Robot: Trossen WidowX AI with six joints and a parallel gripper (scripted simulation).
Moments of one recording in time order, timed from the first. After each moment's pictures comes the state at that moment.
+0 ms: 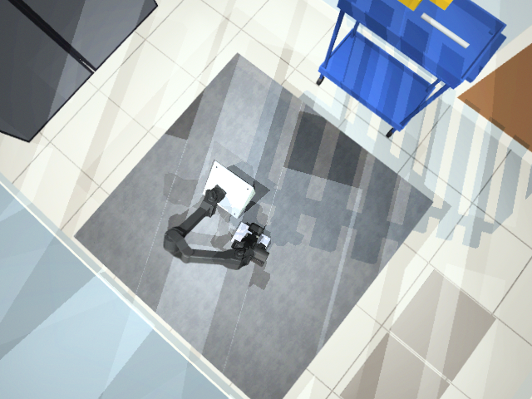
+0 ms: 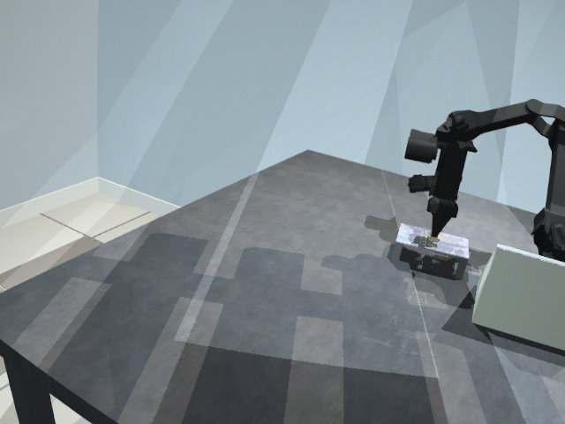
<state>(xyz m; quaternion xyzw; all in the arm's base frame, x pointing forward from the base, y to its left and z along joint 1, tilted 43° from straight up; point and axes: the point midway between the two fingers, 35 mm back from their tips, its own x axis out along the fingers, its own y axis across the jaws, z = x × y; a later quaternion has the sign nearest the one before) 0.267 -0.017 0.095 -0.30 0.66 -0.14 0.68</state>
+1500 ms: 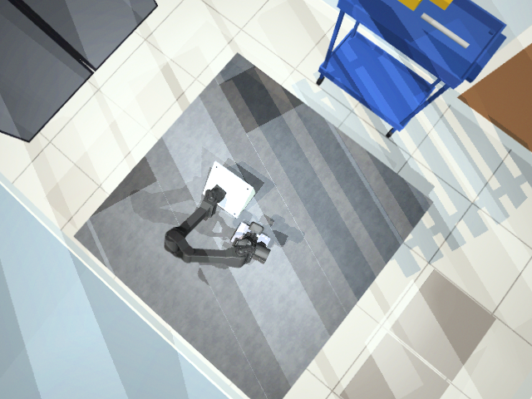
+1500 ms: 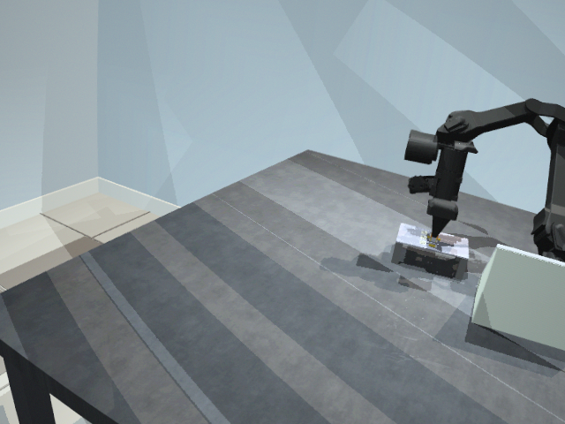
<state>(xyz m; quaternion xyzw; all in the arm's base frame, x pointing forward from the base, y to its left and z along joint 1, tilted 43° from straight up) 0.266 -0.015 0.093 -0.32 0.65 -0.15 0.67</state>
